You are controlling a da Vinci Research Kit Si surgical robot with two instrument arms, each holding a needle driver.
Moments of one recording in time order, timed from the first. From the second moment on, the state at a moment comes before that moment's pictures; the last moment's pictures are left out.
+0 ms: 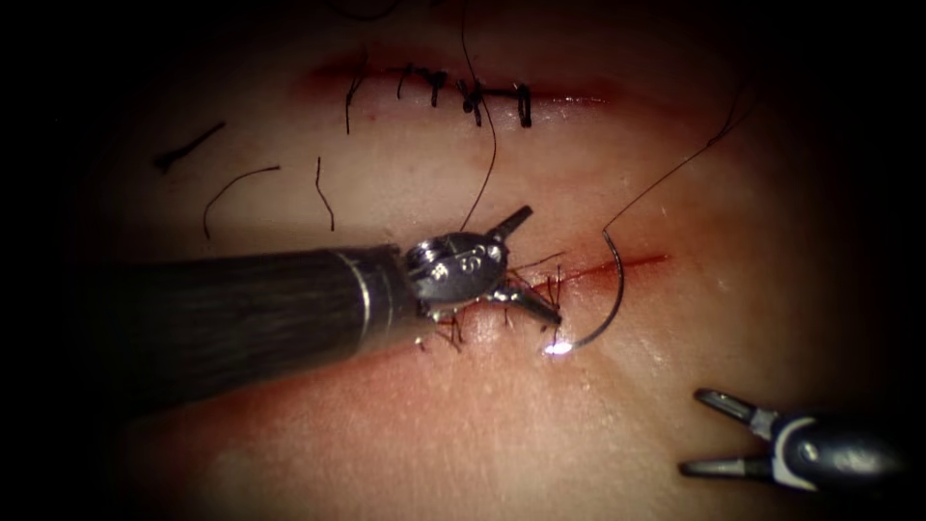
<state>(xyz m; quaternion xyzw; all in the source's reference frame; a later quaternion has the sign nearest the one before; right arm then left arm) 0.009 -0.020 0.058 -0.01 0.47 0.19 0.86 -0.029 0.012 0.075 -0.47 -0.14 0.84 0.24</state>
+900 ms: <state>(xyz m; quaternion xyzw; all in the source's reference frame) 0.010 -0.020 0.057 -0.02 0.46 0.20 0.87 -0.034 0.008 0.077 -0.40 -0.10 0.87 0.25</state>
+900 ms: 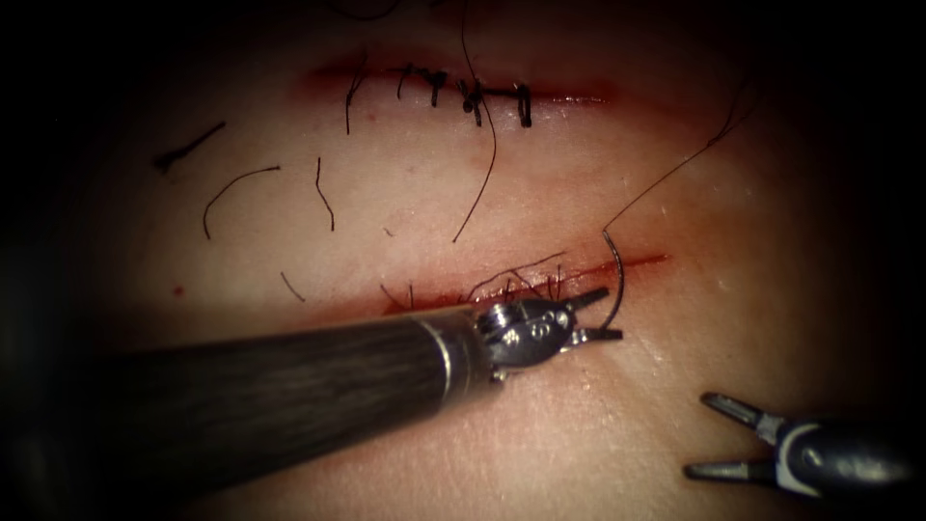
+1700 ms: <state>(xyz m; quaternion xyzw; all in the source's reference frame) 0.011 -0.021 0.058 -0.01 0.45 0.20 0.87 -0.034 0.006 0.080 -0.32 -0.15 0.91 0.22</state>
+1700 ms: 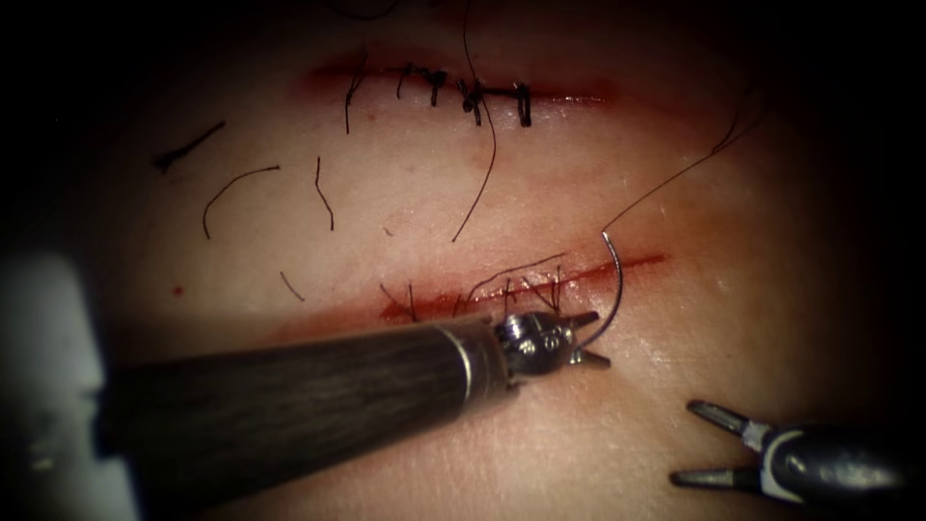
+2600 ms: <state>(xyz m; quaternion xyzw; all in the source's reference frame) 0.012 -0.009 0.058 0.02 0.33 0.47 0.82 -0.032 0.010 0.070 -0.26 0.14 0.94 0.19</state>
